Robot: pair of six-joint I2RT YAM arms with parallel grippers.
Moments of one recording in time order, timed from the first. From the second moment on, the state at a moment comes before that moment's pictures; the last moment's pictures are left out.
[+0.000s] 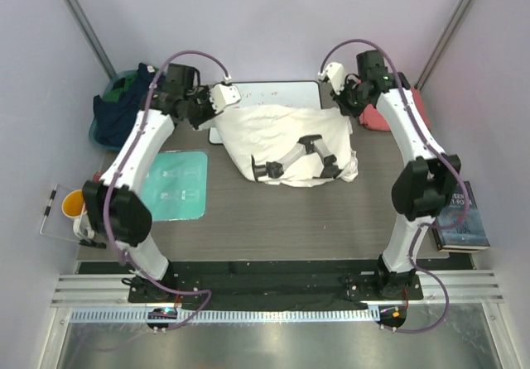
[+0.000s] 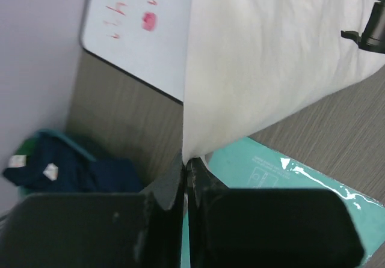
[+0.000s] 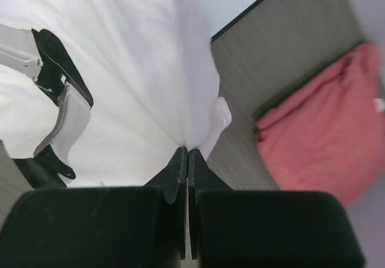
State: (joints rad) left arm -0.25 1.78 1.71 -0.82 0.27 0.94; right arm 0.15 1.96 1.91 -0.94 -0.26 -0.77
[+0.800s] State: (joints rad) left arm -0.26 1.01 1.48 -0.40 0.28 0.96; right arm 0.25 0.93 1.26 -0.06 -0.02 -1.03
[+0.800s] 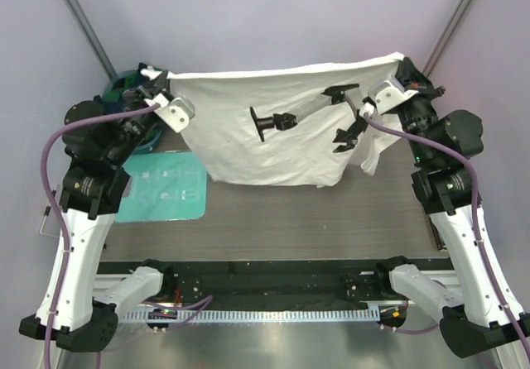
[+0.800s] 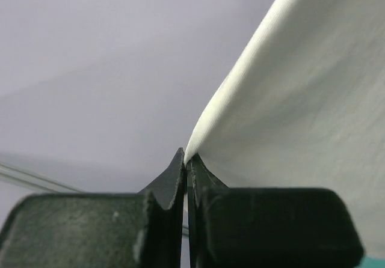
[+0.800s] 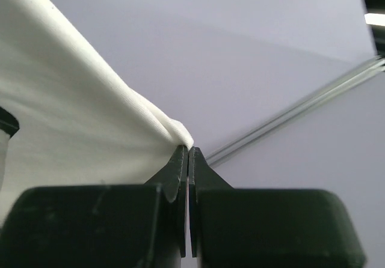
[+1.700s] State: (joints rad) left arm -0.28 1.69 1.40 -0.02 -0.08 1.41; right arm 0.18 1.69 1.24 0.50 0.08 -1.16
